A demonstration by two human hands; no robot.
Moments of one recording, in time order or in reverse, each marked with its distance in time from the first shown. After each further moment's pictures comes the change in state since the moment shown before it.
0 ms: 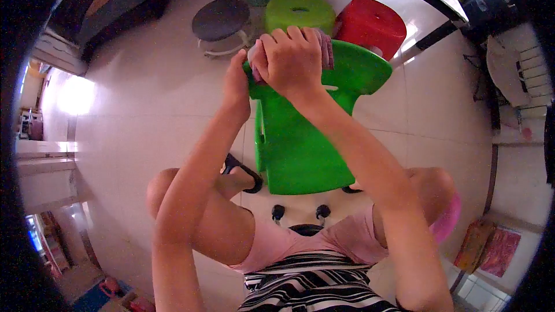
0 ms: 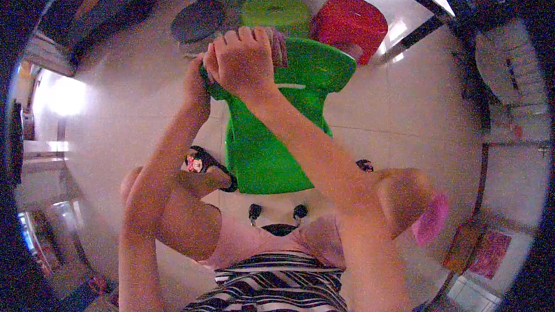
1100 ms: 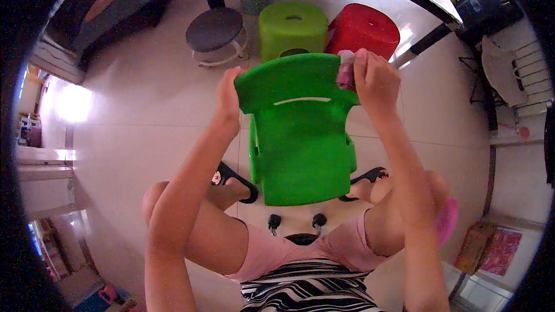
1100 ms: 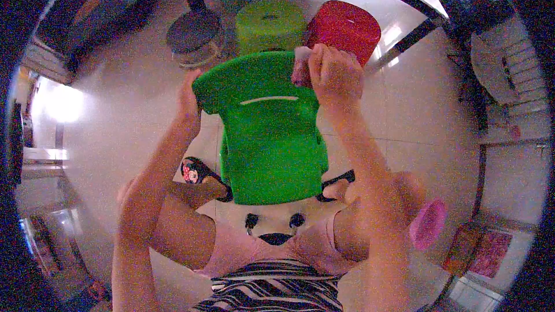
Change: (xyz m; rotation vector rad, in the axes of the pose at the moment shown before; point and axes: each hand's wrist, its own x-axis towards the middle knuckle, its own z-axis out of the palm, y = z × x) left_hand 0.019 -0.017 -0.009 0.041 0.004 0.034; right_hand -0.049 0.123 -0.069 -0.164 -0.162 0.256
